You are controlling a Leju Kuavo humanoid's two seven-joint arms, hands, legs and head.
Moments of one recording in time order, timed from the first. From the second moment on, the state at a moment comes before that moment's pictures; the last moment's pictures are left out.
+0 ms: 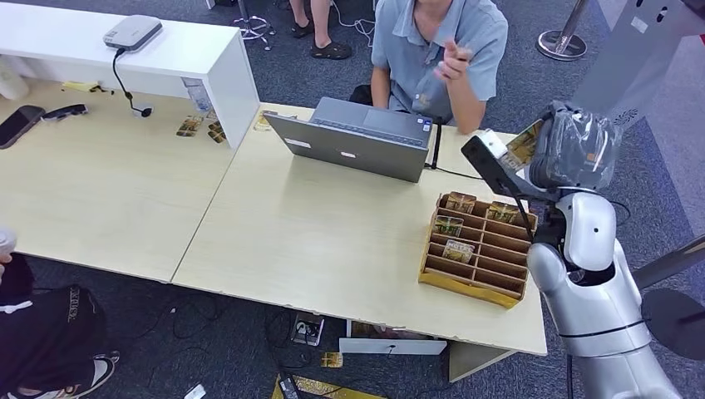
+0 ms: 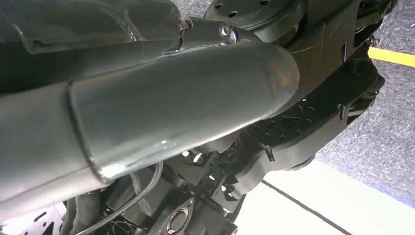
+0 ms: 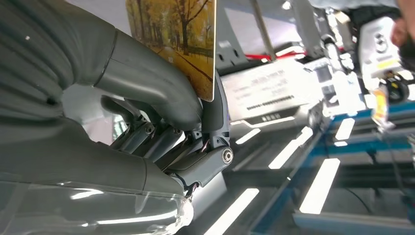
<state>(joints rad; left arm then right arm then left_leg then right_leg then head) 0.14 0.55 -0.80 -1.14 1.57 -0.03 0.46 -0.80 -0.20 0.66 -1.35 1.31 -0.18 0.27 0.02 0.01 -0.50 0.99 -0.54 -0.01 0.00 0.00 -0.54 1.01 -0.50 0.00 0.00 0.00</state>
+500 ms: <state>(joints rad) 0.13 0.56 -0.84 -1.11 1.57 -0.05 0.45 -0.90 -0.14 0.74 -1.14 1.31 -0.22 0.26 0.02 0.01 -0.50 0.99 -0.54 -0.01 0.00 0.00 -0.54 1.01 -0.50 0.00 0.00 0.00</state>
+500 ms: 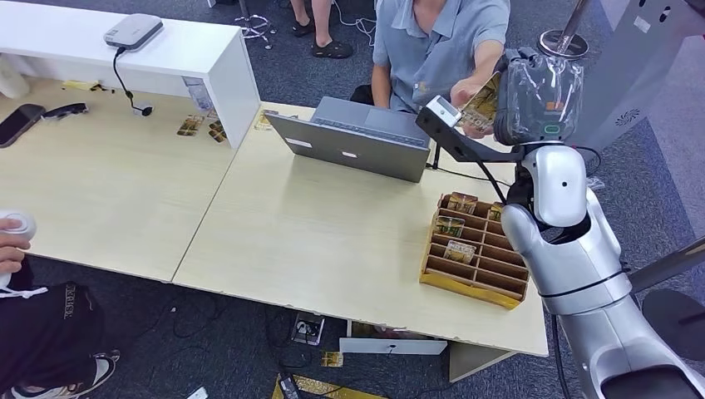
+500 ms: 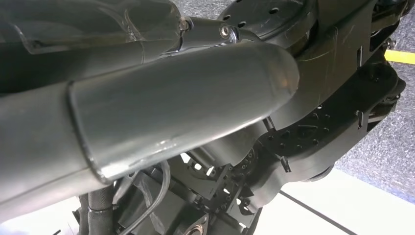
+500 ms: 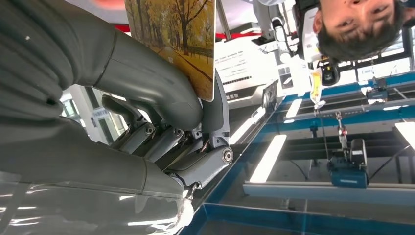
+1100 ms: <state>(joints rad) 0.14 0.53 -0.80 -1.13 1.57 -0.01 0.45 -0.76 -0.23 0.64 -1.28 1.25 -0.21 0.33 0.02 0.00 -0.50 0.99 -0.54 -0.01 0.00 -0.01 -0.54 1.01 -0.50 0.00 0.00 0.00</state>
